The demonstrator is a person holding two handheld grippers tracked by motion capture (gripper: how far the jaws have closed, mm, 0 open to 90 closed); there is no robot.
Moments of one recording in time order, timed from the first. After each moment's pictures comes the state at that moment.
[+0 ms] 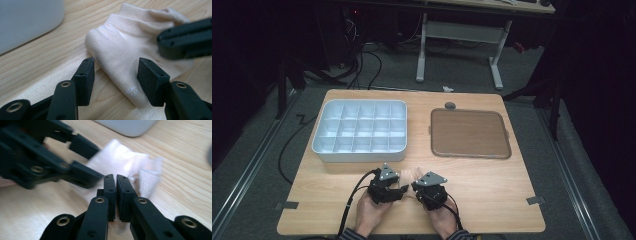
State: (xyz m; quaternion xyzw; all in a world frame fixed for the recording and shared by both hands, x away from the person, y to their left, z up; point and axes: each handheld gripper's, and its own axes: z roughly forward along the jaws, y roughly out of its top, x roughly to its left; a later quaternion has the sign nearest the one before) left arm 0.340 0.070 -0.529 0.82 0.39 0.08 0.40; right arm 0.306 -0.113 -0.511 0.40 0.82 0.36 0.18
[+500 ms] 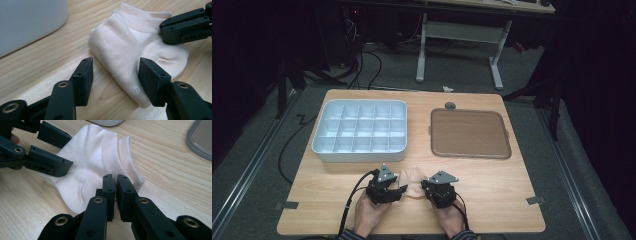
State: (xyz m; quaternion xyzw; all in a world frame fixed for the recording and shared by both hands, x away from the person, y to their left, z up) left arm 0.340 0.073 -0.532 0.82 0.38 0.10 0.41; right arm 0.312 -0.141 -0.525 0.43 0.80 0.36 0.19
